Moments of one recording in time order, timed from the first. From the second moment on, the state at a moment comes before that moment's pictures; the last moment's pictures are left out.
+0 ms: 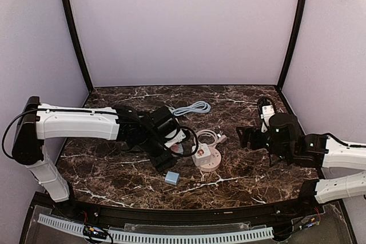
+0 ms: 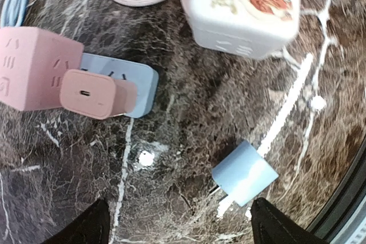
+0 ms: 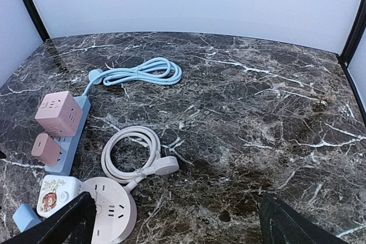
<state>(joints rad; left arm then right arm) -1.07 1.68 1.26 -0.76 -0.16 -0.01 0.95 0.90 0.55 -0.15 0.57 0.39</state>
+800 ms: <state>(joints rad) -1.05 1.77 1.19 -0.78 0.15 0.80 0.95 0.86 0.52 -0.13 0.51 0.39</state>
